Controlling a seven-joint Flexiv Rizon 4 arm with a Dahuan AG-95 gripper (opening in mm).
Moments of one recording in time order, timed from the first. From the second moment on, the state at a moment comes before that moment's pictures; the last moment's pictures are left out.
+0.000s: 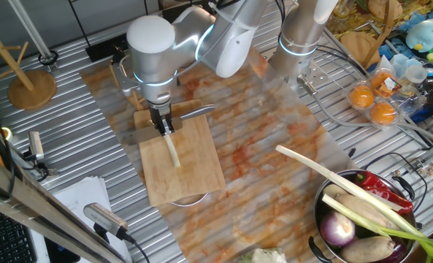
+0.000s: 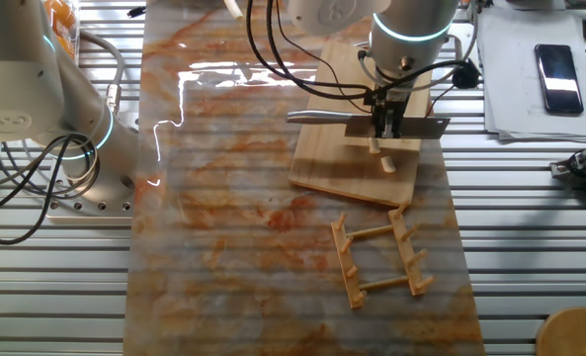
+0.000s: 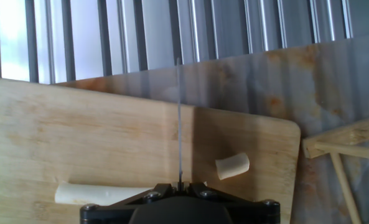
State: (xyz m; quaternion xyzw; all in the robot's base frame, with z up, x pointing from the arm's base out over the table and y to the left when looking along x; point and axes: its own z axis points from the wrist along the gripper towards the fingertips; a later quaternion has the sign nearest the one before) arm 0.524 0.045 0.054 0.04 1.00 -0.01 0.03
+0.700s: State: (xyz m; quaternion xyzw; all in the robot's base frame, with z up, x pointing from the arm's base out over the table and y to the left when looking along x) arm 0.523 0.041 0.052 0.04 1.00 0.00 0.02
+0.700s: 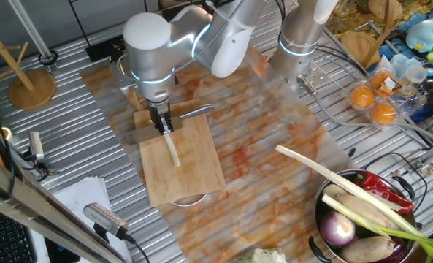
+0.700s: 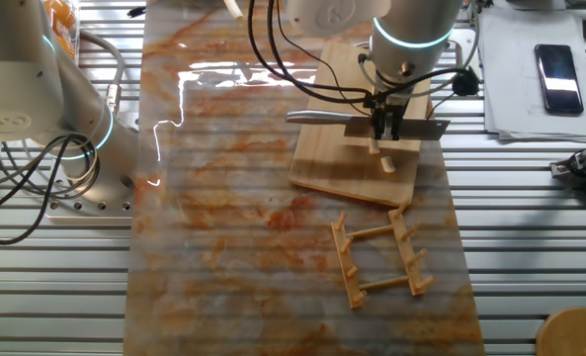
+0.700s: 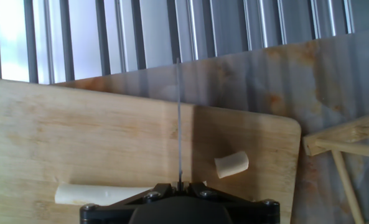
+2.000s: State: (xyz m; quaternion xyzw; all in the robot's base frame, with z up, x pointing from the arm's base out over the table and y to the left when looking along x) arm 0.522 0.032 0.053 0.02 1.00 0.01 0.04
